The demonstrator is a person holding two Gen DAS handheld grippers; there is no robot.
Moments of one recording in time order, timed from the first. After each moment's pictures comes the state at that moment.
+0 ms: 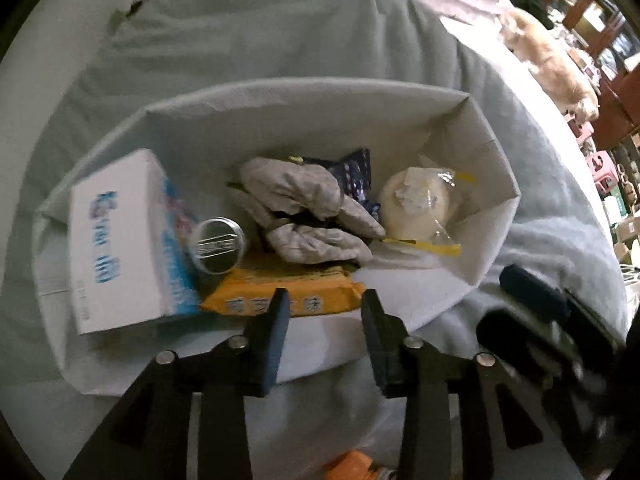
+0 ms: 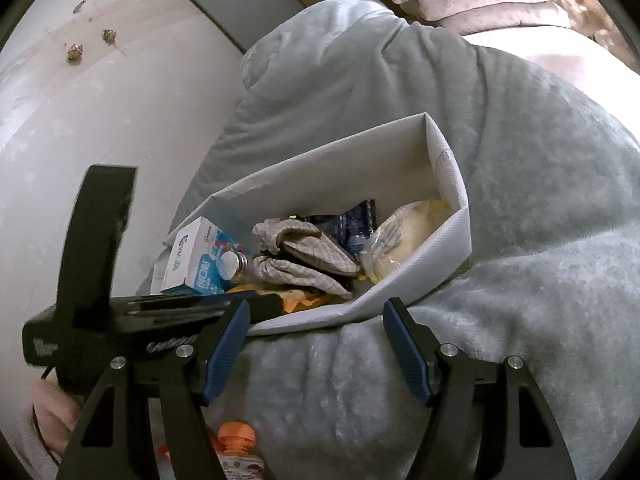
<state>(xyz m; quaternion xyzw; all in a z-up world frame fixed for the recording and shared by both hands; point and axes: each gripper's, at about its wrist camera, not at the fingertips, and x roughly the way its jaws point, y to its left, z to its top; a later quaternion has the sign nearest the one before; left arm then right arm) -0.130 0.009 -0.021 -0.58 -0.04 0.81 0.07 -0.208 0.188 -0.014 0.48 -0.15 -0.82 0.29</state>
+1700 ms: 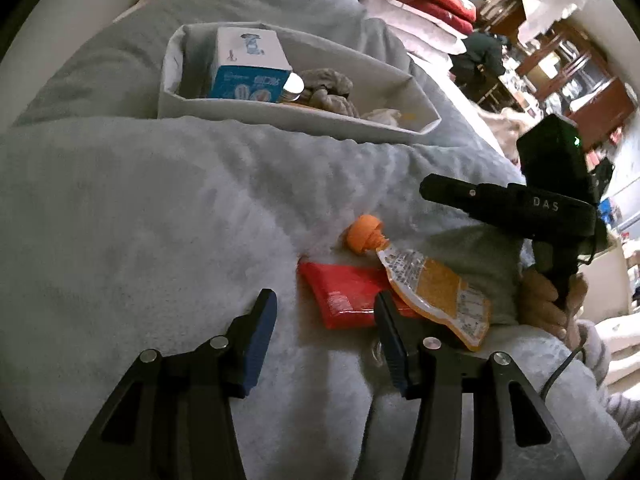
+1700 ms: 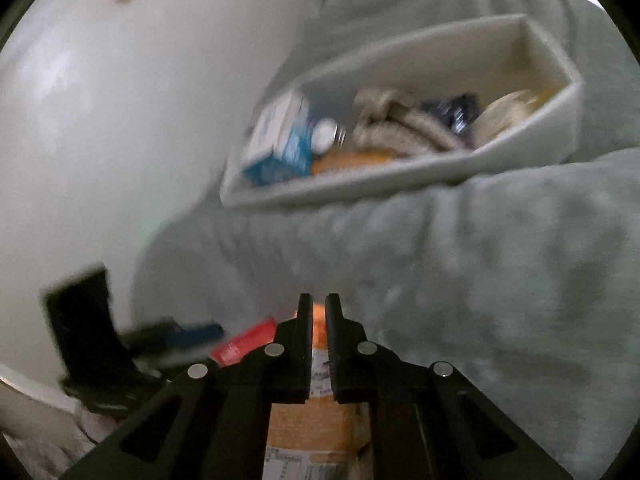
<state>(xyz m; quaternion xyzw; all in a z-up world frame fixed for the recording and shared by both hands) 0.060 -0.072 -0.014 -0.53 -0.17 0.82 0.15 -0.147 0.153 -0.036 0.54 -0.17 -0.71 0.42</state>
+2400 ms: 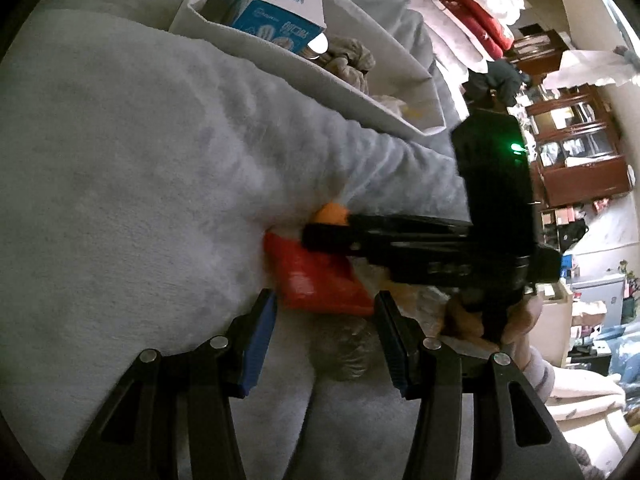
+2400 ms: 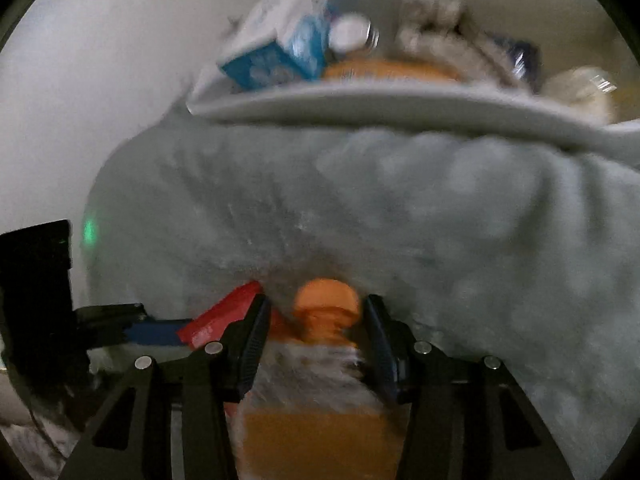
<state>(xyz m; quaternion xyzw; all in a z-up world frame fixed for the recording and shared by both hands) 0.051 -0.077 -0.027 -0.58 -0.31 0.74 0.15 -0.143 0.054 -0.064 0.66 0.01 -0.63 0.41</state>
